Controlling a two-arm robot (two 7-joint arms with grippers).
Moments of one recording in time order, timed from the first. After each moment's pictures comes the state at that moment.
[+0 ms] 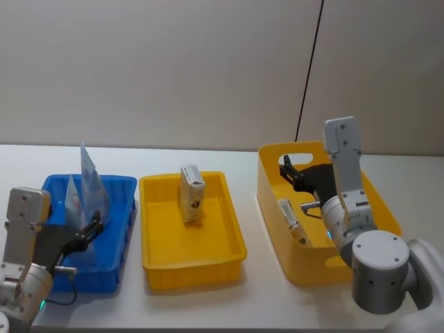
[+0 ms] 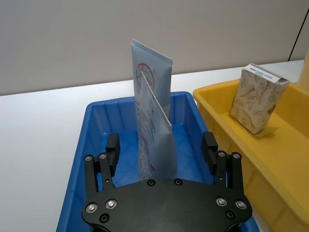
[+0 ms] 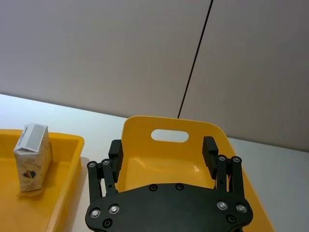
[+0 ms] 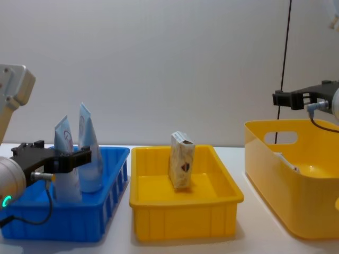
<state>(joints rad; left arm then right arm) -0.30 0.26 0.30 -1.33 -0.26 0.00 0.02 0.39 0.09 -0.22 -1.41 -0.04 0.27 -0.09</state>
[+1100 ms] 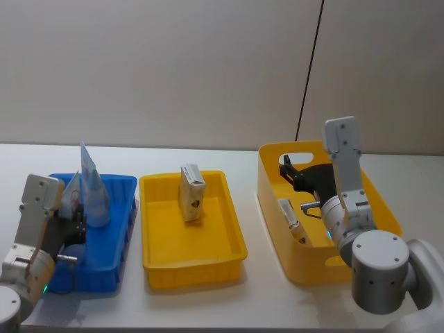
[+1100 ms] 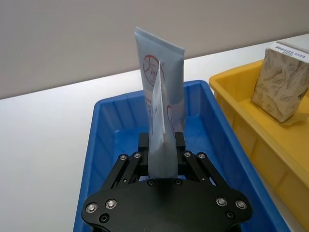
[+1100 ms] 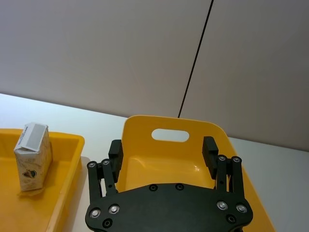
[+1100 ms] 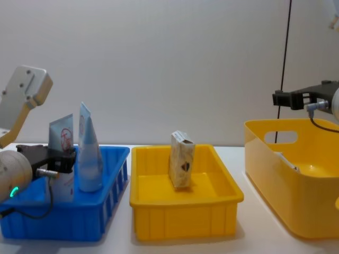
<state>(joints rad) -0.40 0.24 0.32 -1.24 -0.17 0.09 0.04 0.39 0.09 -0.22 -1.41 -0.04 0.27 -0.09</state>
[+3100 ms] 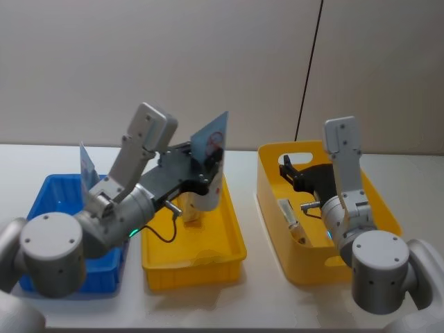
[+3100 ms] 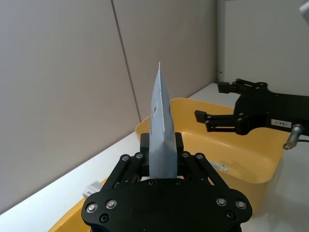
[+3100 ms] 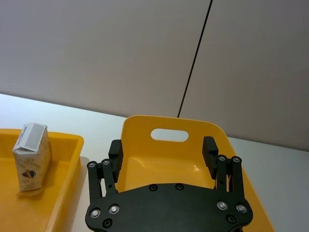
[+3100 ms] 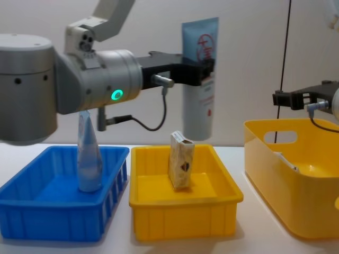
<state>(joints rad) -0.56 0.18 0.48 -1.40 -0.22 0.08 -0.38 0.39 0.09 -0.22 -1.41 -0.04 0.27 -0.09</state>
